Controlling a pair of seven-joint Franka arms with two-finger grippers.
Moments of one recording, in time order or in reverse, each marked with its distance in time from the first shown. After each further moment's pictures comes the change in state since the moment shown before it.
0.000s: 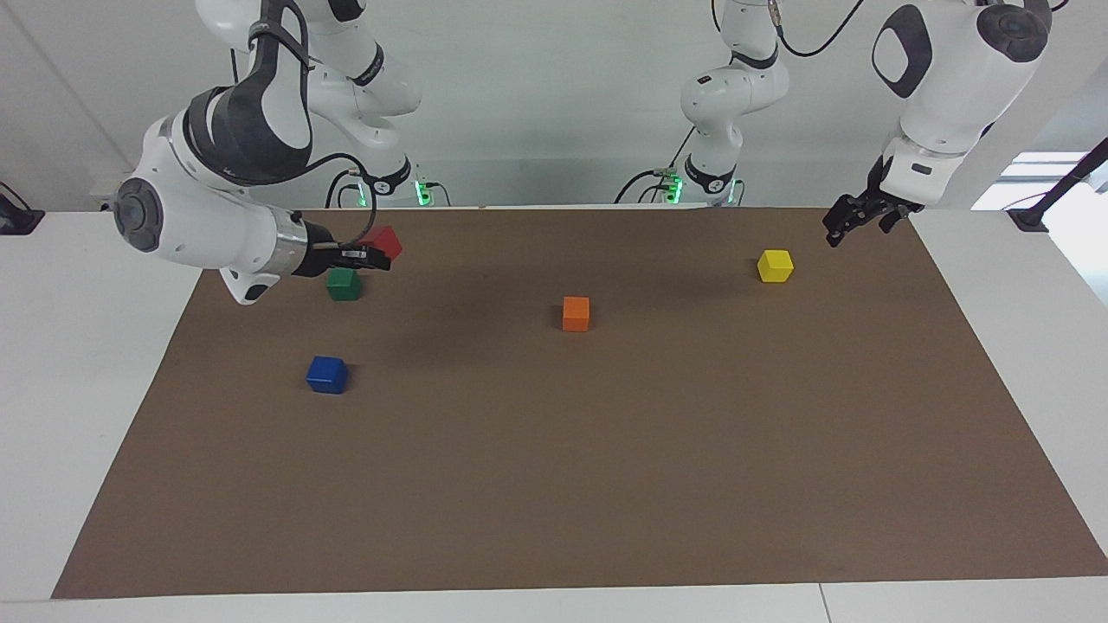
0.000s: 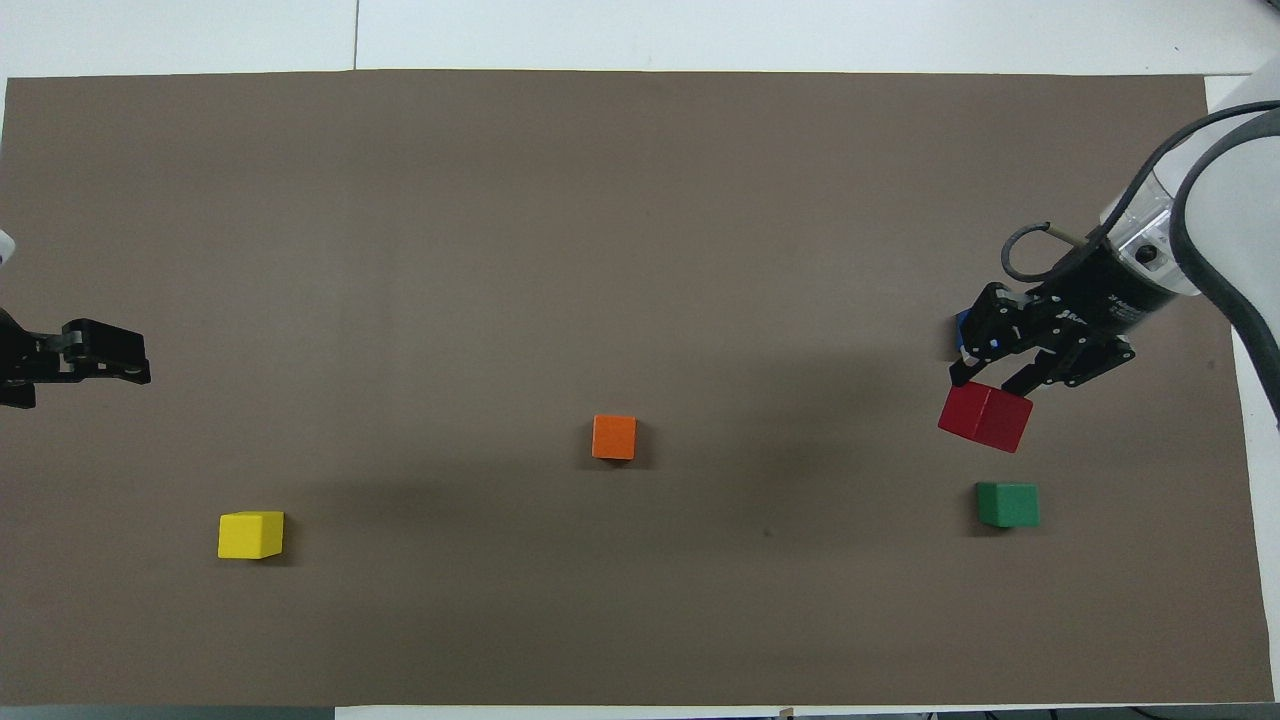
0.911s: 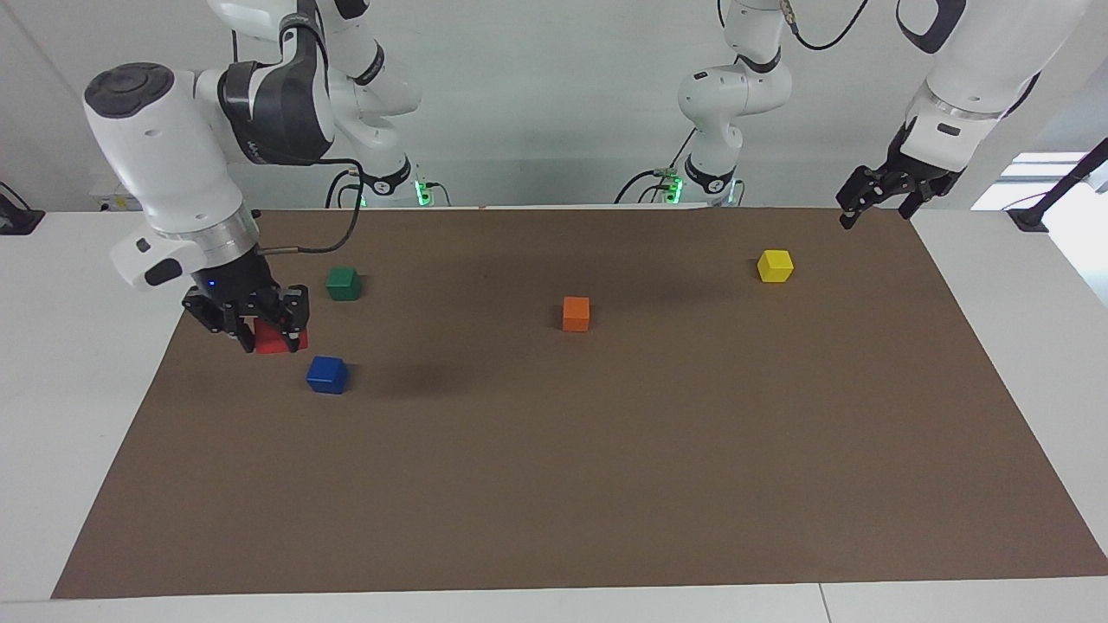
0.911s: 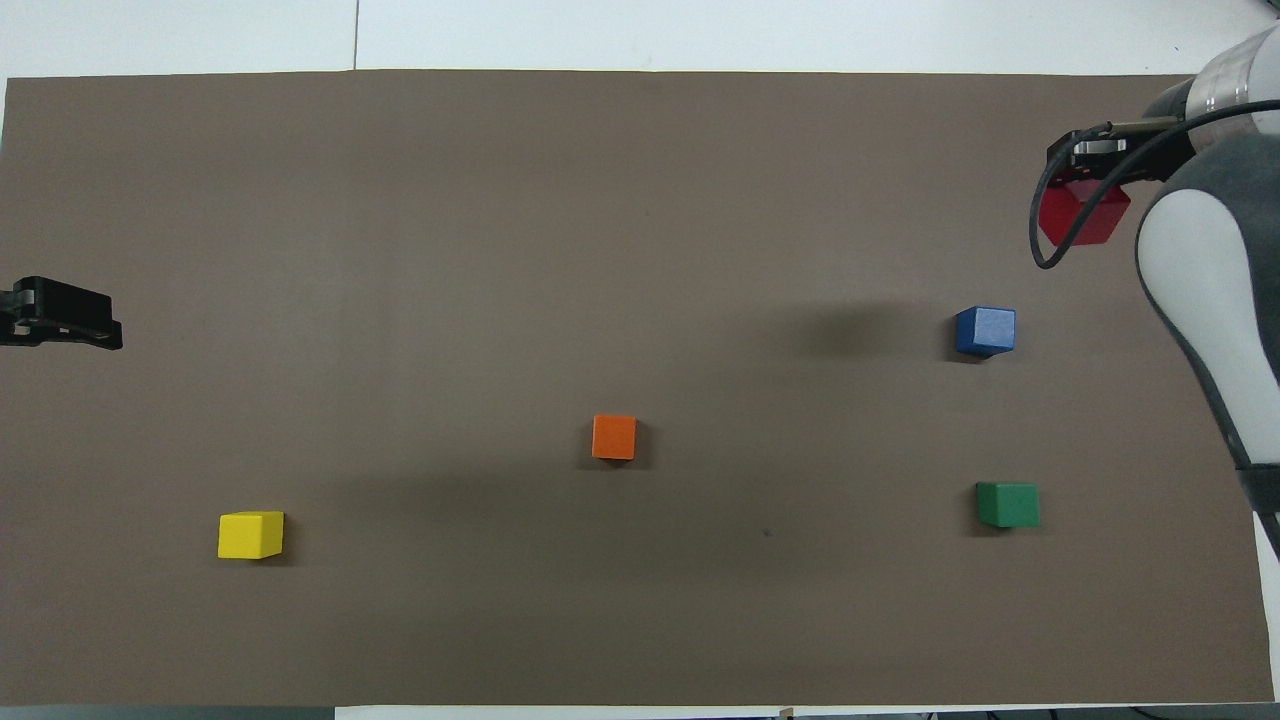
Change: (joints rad) left arm -0.128 0.051 0.088 0.180 0.002 -0.092 0.021; right arm 0.030 -0.063 0.013 -0.025 -0.388 0.747 -0.185
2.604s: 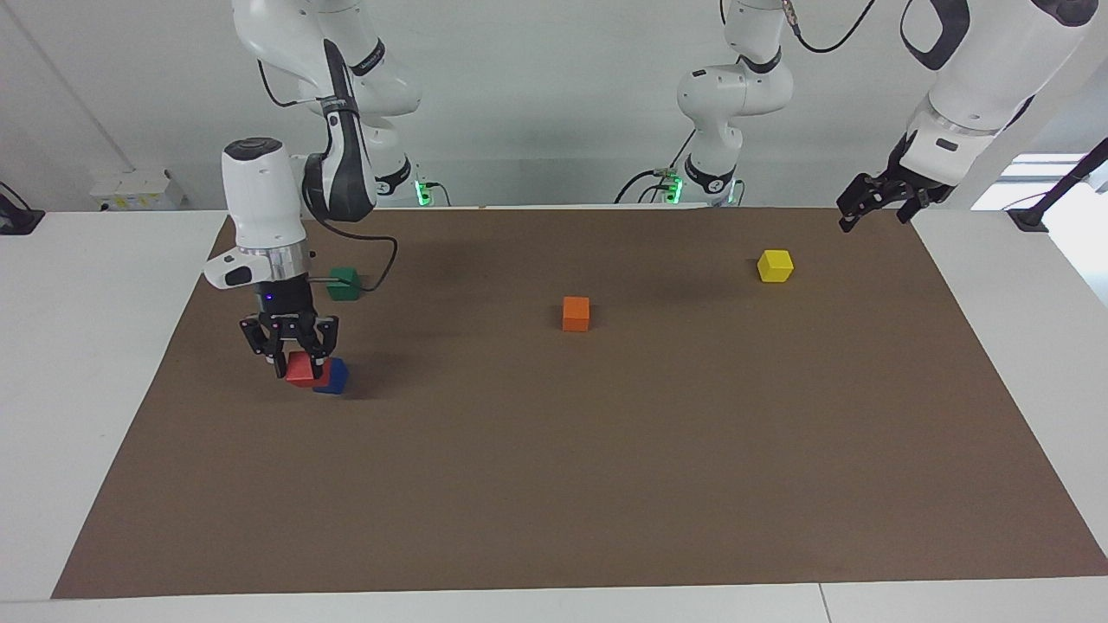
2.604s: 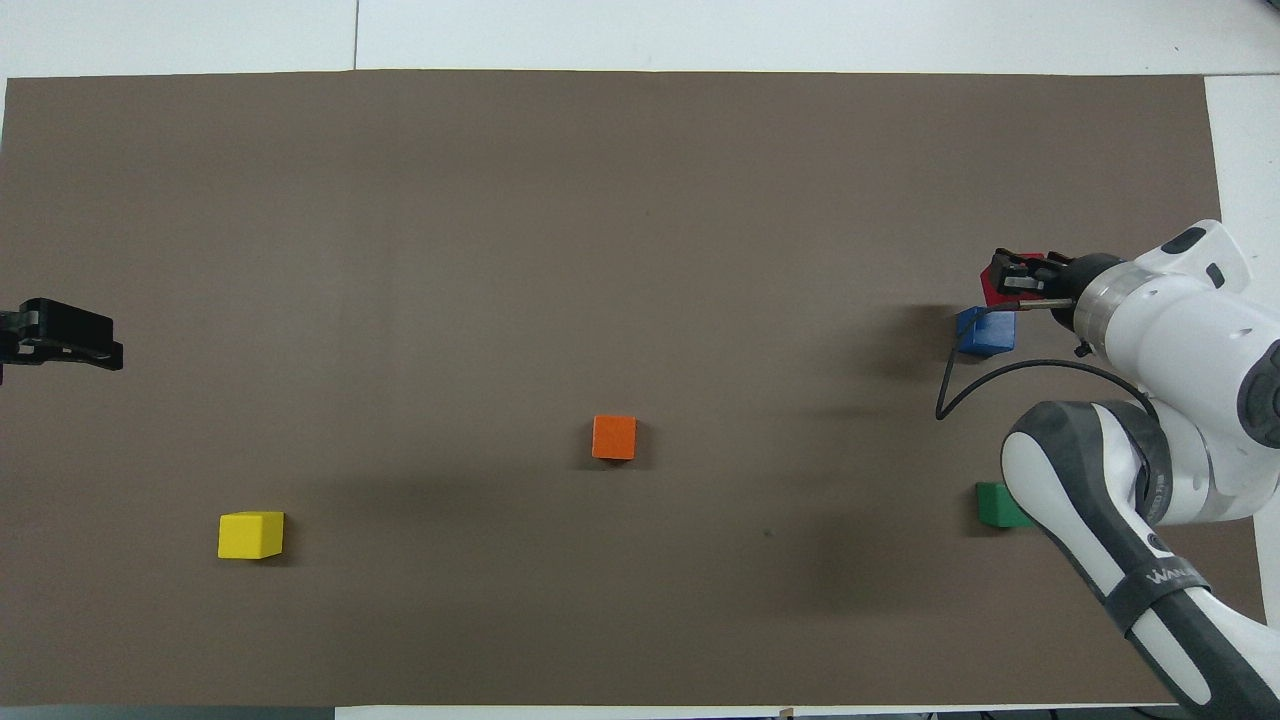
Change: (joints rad) left arm -0.098 0.000 0.126 -0.051 0.000 0.001 0.043; right arm -0.042 -0.160 -0.003 -0.745 -0.027 0.820 0.100
